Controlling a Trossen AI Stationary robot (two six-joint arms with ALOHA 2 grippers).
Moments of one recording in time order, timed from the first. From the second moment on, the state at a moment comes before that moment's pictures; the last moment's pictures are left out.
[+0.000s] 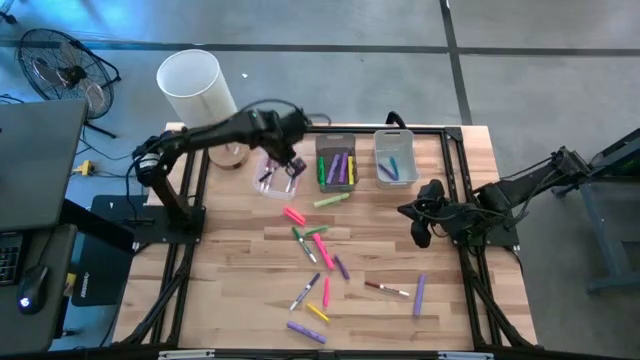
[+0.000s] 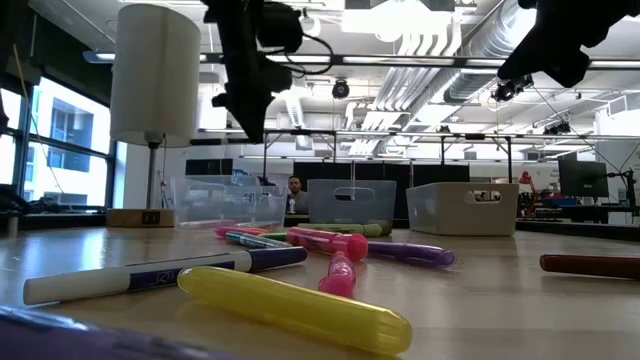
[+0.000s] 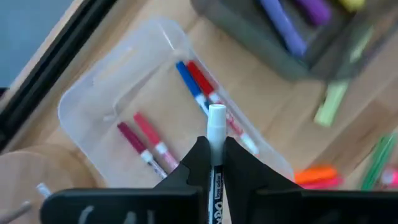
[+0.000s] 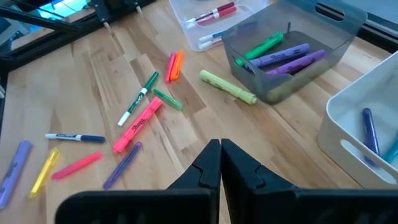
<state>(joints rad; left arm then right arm) 0.41 1.69 1.52 -1.06 -0.14 -0.27 0.42 0.80 0.69 -0.63 0.59 0.78</state>
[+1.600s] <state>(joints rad) -0.01 1.74 1.70 -0.94 -0.10 -0.04 0.42 0.73 0.69 -0.66 0.67 0.94</state>
